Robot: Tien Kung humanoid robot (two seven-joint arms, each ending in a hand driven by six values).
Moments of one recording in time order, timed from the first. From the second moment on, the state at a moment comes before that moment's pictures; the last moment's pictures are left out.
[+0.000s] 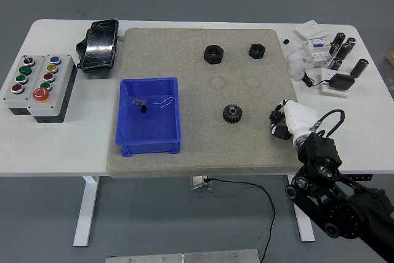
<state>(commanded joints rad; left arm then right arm) -0.05 0.10 -1.62 -0.18 1.58 0.03 0.23 0.34 -0.22 0.88 1.22 -2.16 -0.24 -0.65</state>
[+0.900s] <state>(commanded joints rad) -0.05 0.09 -1.61 -0.18 1.57 0.03 0.23 0.34 -0.22 0.84 1.20 -2.13 -0.32 -0.65</state>
